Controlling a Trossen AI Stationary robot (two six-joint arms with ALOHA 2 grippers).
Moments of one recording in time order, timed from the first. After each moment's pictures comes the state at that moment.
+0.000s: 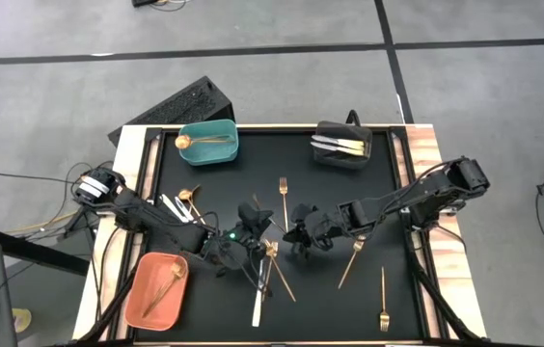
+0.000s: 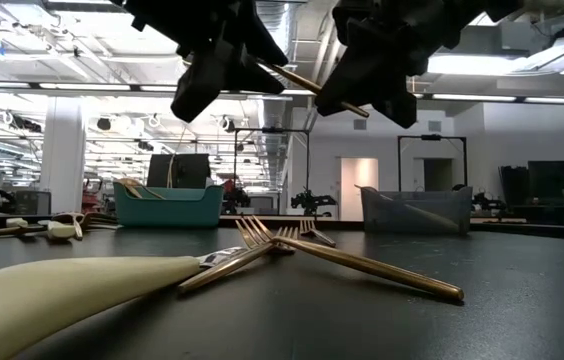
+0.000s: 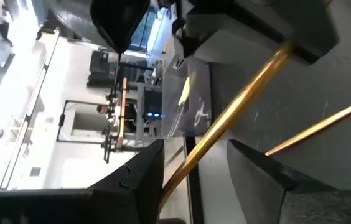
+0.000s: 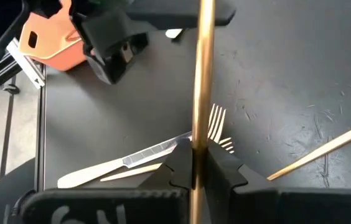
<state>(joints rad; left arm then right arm) -0.40 1.68 0.97 0.18 -1.03 0.86 0.25 1.56 0.98 -0.07 0.16 0.70</state>
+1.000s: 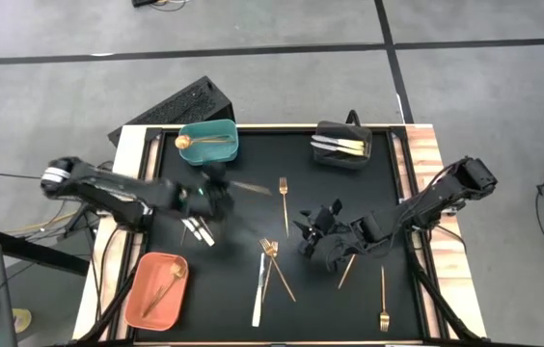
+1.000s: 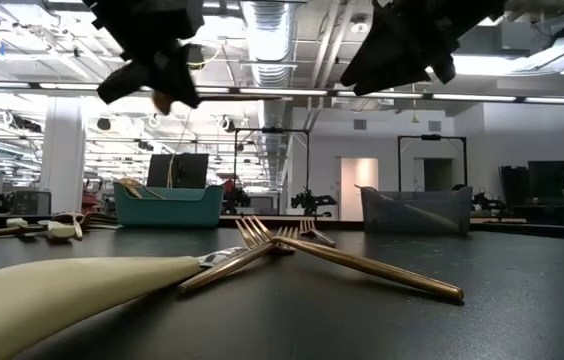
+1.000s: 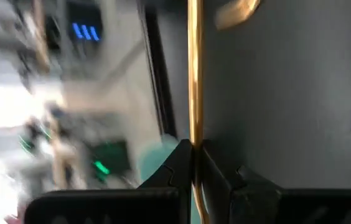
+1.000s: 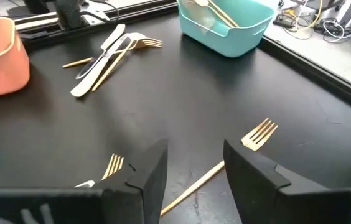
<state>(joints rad) -0.12 1.29 0.97 -0.72 -0.82 0.46 0.42 1.51 0.98 -0.22 0.84 0.64</state>
